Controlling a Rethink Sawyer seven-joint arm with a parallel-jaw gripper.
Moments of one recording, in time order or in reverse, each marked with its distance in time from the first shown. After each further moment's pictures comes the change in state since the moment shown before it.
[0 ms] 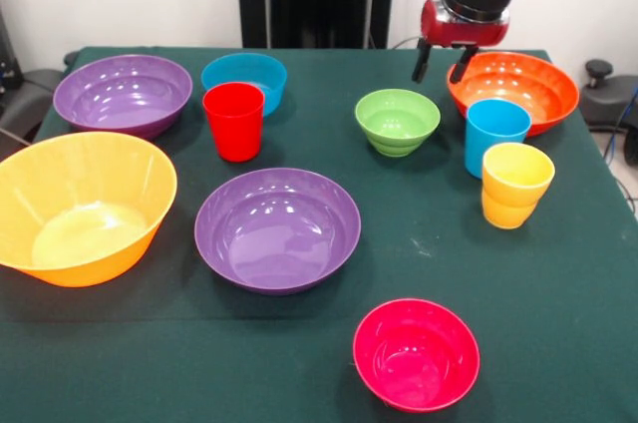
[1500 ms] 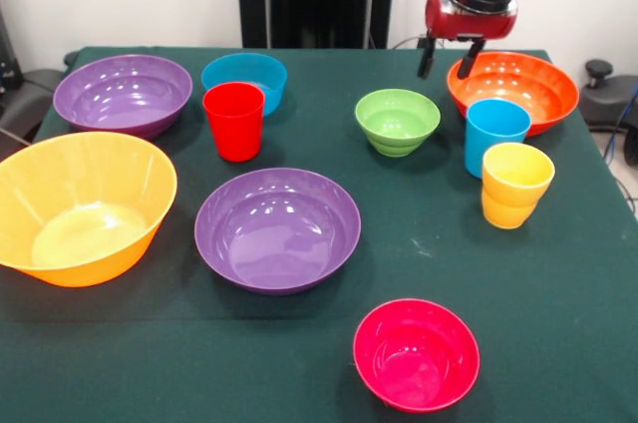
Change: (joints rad) arm -0.036 -0.054 0.041 0.005 0.000 0.029 0.000
